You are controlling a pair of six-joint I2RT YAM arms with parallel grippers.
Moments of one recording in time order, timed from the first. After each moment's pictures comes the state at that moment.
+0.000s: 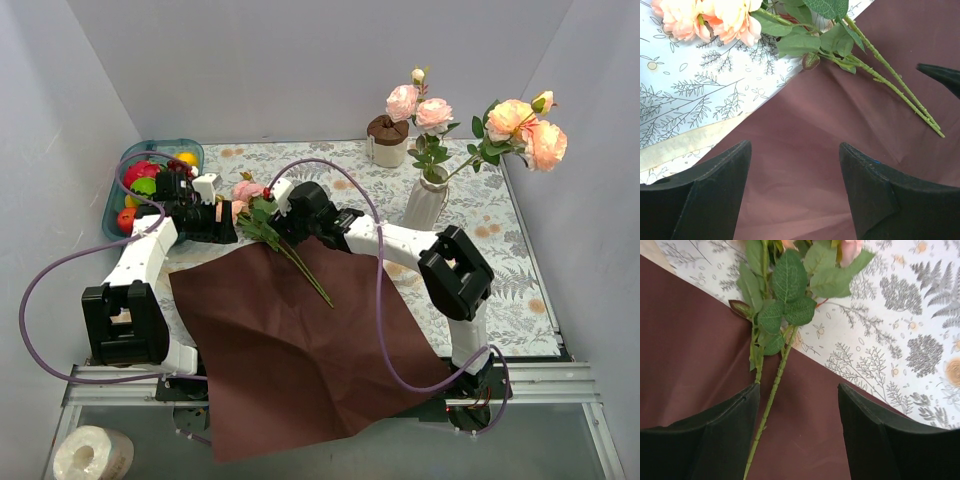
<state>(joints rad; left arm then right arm) 0.06 1.45 1.10 -0.66 0.43 0.16 0.91 1.94 1.47 -0.09 0.03 -0.17</state>
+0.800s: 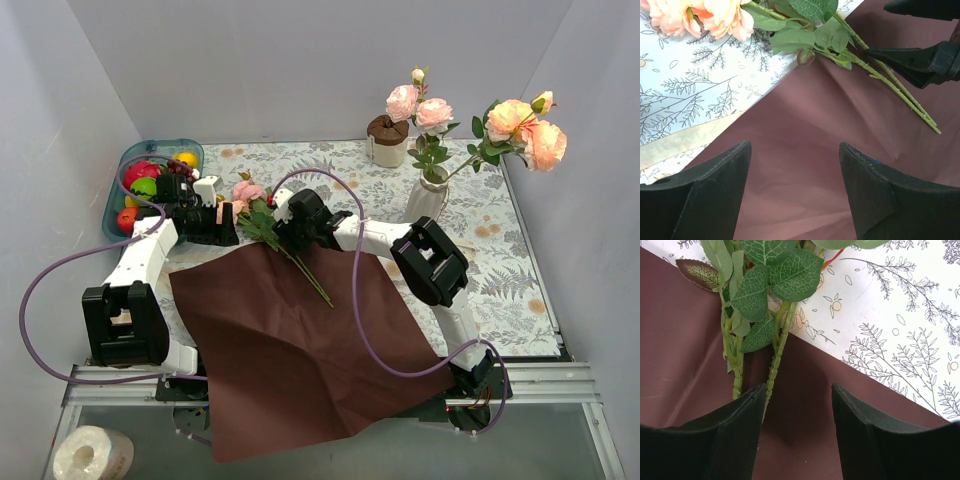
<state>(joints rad) 0.06 1.44 1.08 -0.65 0.45 0.16 0.86 2.15 1.52 -0.10 -0.03 -0.11</state>
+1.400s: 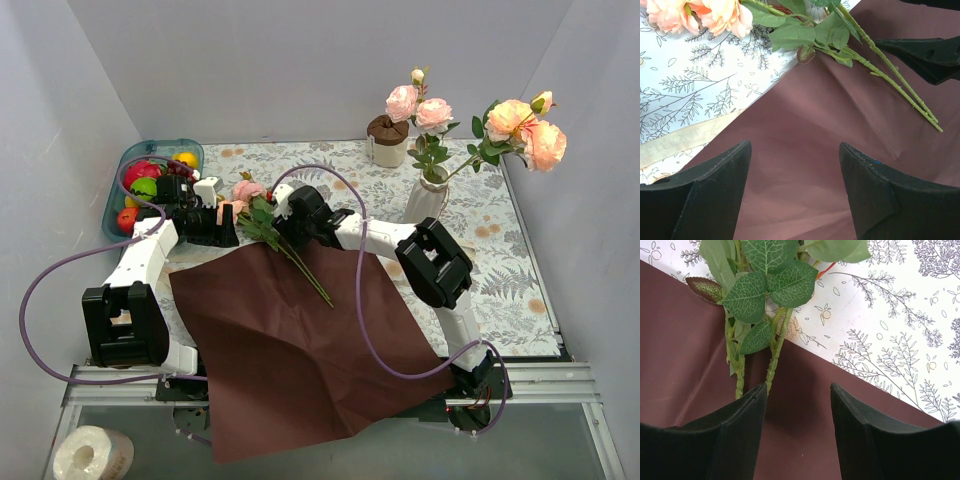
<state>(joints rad) 0.06 1.44 1.07 -0.65 0.45 0.17 0.86 2.12 1.53 -0.11 -0.01 -0.10</state>
